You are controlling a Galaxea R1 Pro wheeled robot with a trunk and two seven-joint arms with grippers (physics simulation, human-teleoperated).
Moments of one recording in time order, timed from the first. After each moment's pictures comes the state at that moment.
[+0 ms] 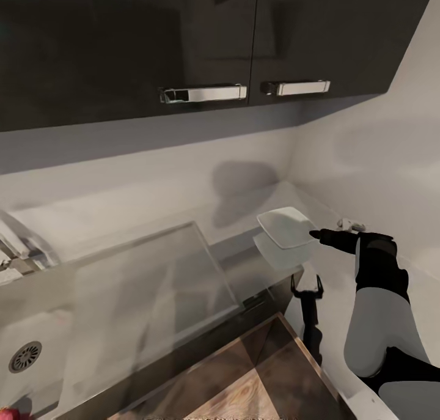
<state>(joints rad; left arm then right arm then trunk) 0.07 -0.02 0.01 -0.37 0.02 -0.14 0.00 -0.98 -0.01 -0.66 -1.01 0.54 0.73 0.54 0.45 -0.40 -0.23</state>
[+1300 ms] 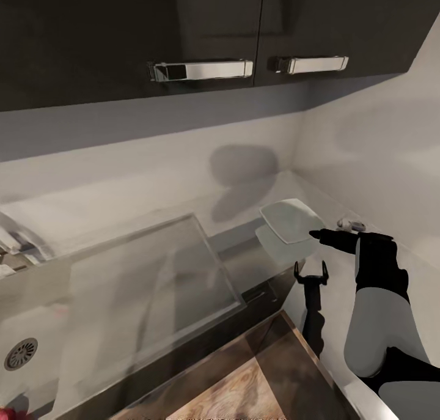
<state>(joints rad) 0.07 -0.02 0.01 -0.37 0.02 -0.14 0.00 -0.98 -0.01 -0.66 -1.01 0.54 0.73 0.54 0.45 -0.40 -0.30</state>
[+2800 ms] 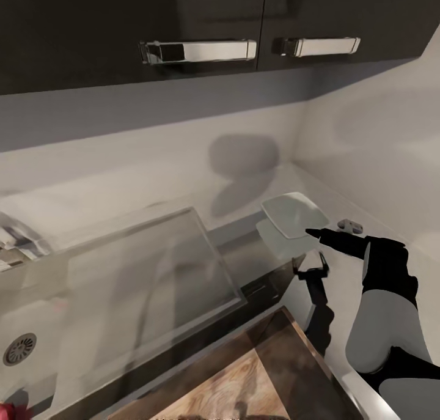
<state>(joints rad) 0.07 -0.03 0.01 -0.37 0.02 -0.14 0.00 -0.98 -0.02 -0.76 -1.01 0.54 0.73 0.79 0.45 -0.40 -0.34</state>
